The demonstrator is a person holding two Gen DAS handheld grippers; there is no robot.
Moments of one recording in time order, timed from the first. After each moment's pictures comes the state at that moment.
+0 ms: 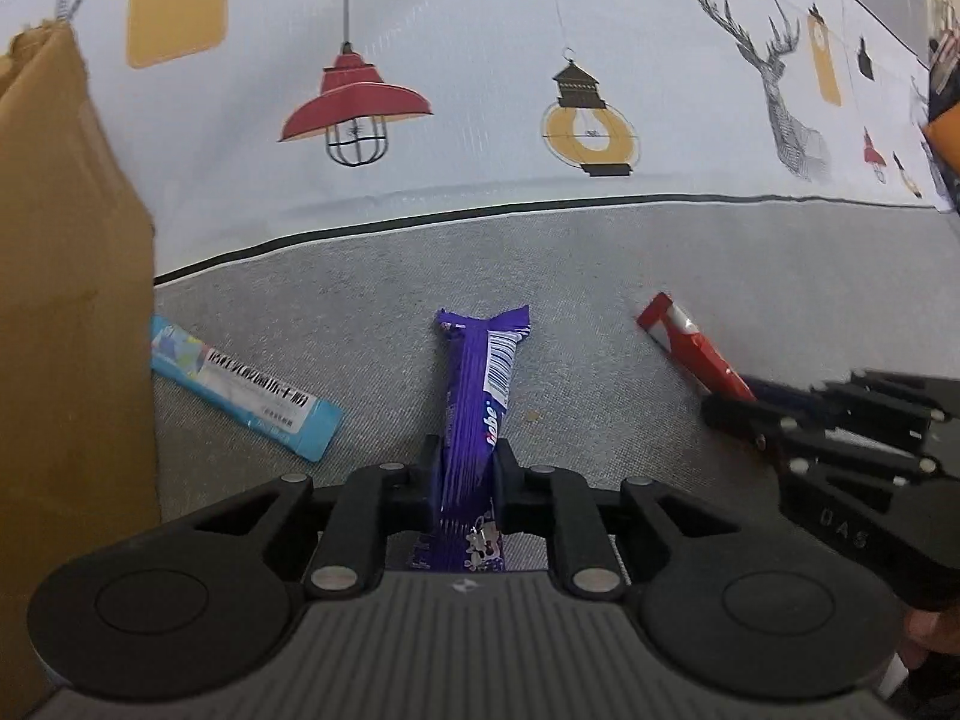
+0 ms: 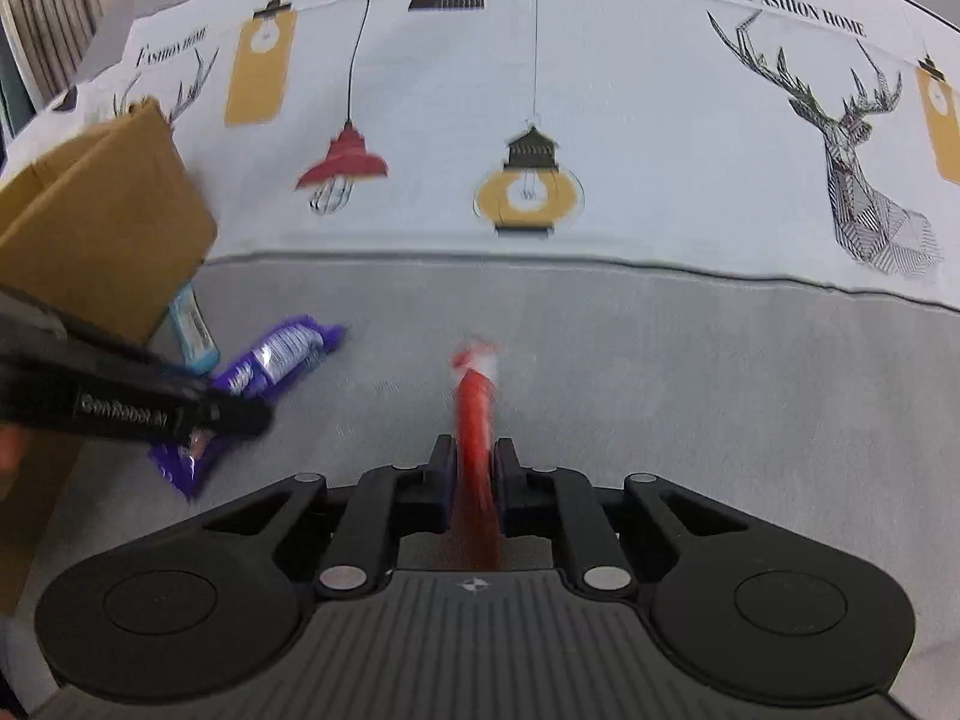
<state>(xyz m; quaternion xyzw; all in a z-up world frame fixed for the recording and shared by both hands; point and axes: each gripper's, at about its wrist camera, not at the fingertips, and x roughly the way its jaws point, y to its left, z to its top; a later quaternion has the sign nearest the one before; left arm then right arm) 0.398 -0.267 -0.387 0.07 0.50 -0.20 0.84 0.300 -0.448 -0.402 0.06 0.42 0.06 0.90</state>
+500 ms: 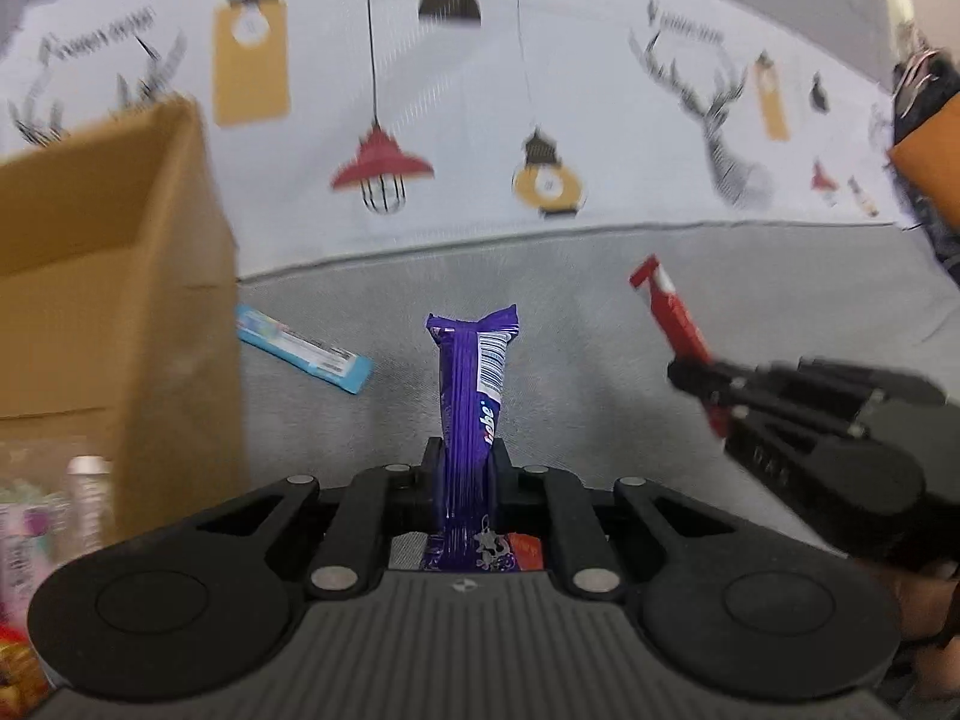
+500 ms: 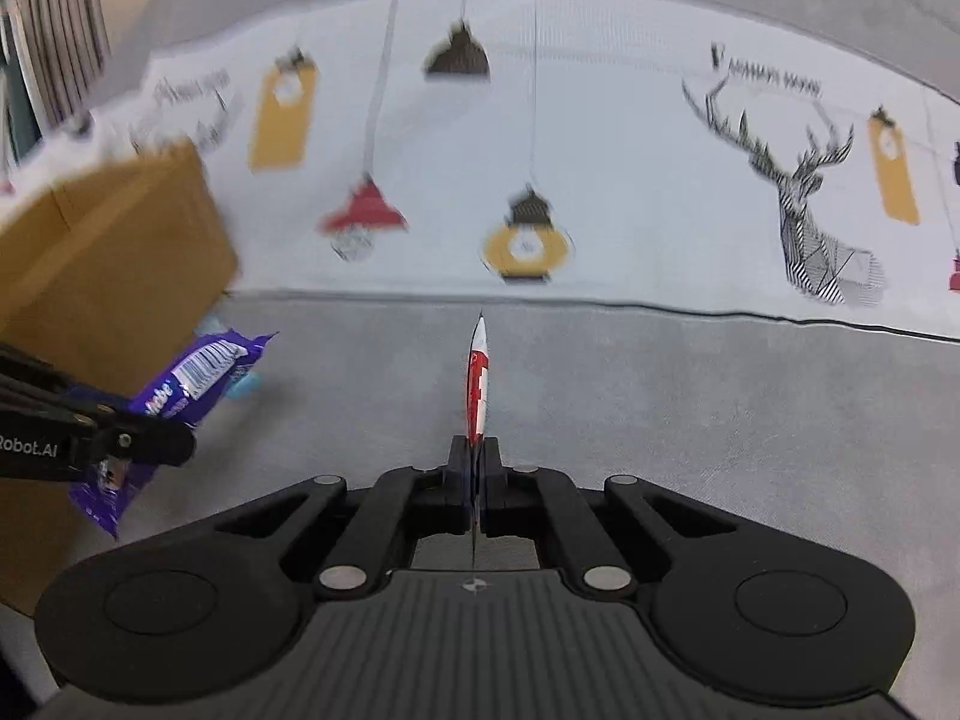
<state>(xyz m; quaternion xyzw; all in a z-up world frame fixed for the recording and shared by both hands) 0.314 -0.243 -0.305 0.07 0.46 -0.20 0.86 0.254 -0.424 -0.358 0.06 0.37 0.03 0.93</state>
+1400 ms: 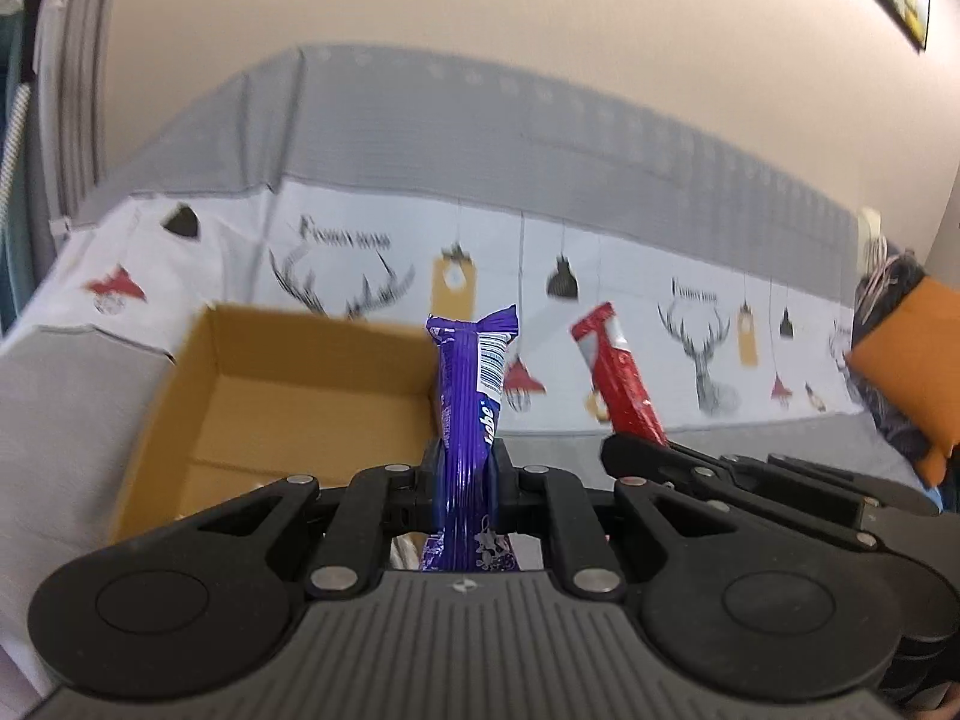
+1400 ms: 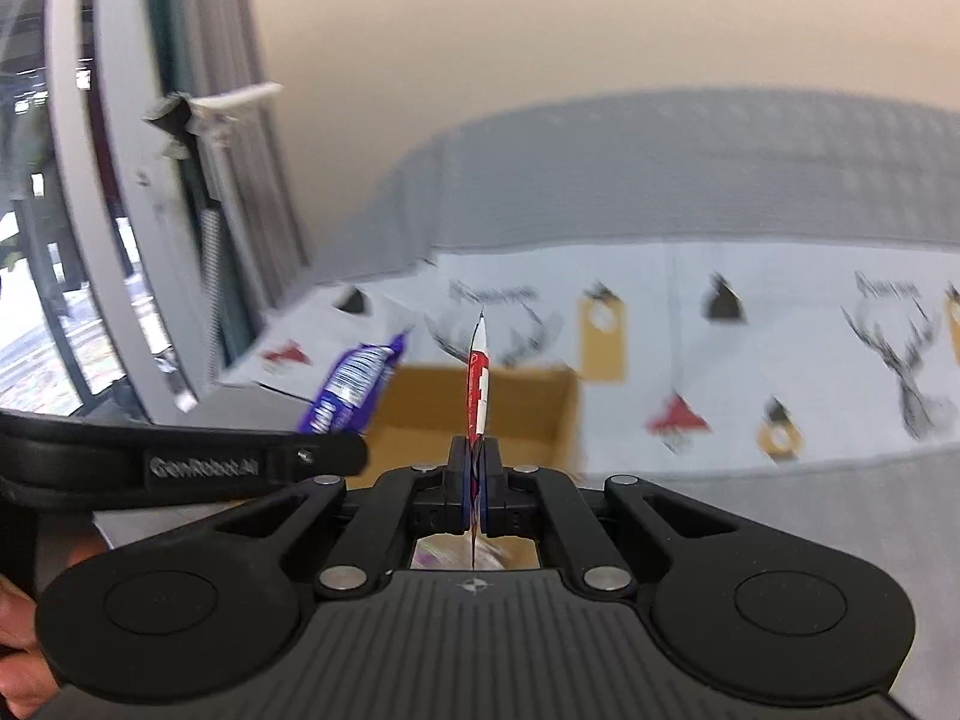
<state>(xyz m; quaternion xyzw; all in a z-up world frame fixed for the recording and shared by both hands) 0.191 -0.037 -0.134 -0.04 0.30 -0.17 0.94 0.147 -0.212 -0.149 0.10 0.23 0.12 0.96</state>
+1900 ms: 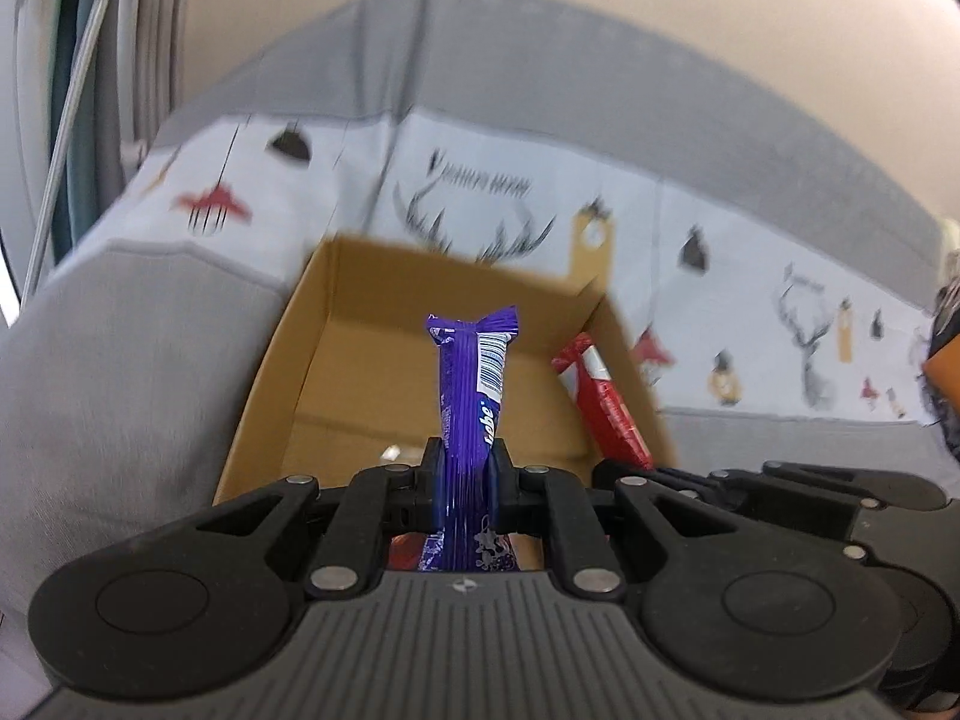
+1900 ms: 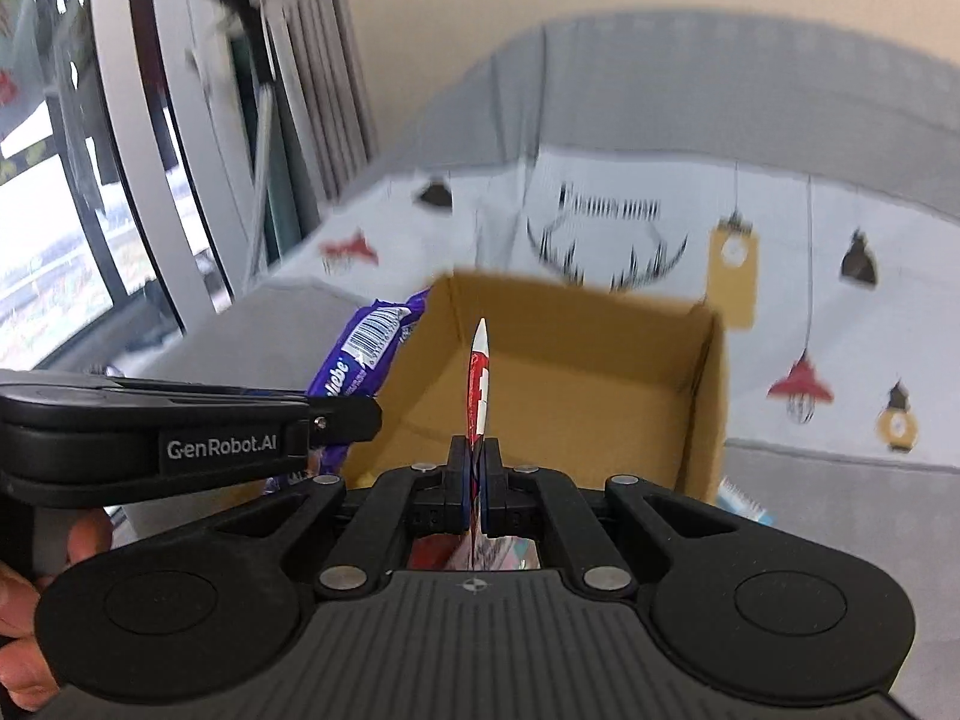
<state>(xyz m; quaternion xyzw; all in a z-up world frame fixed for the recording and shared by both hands) 0.257 0.042 -0.211 -0.05 0.36 -0.10 0.93 0.226 -0.121 -0.204 0.04 0.32 0.17 0.93</state>
